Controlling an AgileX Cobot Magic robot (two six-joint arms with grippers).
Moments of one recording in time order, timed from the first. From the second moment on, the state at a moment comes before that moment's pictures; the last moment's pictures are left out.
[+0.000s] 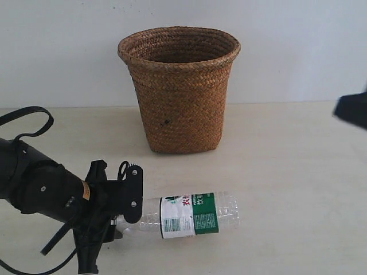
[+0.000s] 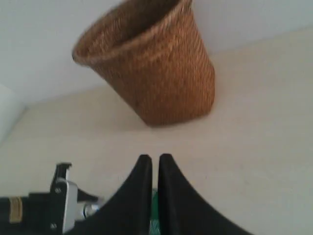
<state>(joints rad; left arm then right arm) -0.56 1.79 -0.78 0.05 0.20 0.94 0.40 0.77 -0.57 0.45 0.27 0.09</state>
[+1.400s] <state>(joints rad) -0.56 1.79 -0.80 0.05 0.28 0.99 0.64 1.55 -0.79 0.71 0.34 -0.21</state>
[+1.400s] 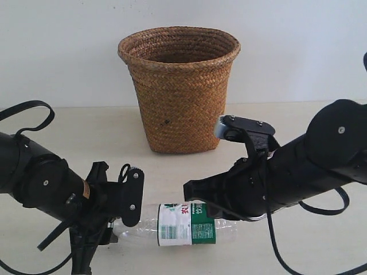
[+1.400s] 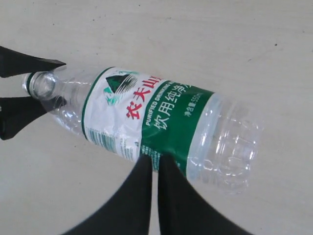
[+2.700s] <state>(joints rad) -0.56 1.79 -0.80 0.05 0.27 0.98 0.64 1.85 -0.87 0.76 0.26 -0.21</state>
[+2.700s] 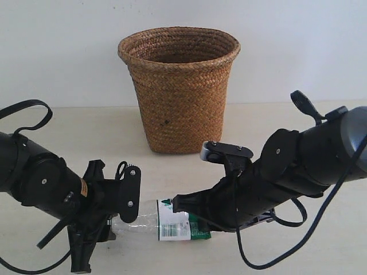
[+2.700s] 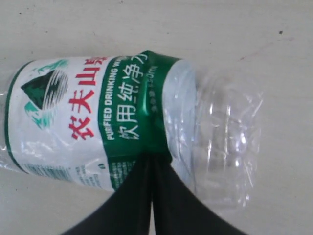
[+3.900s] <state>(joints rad) -0.56 1.79 -0.80 0.05 0.27 0.99 0.64 1.70 -0.89 1.13 0.40 -0.56</state>
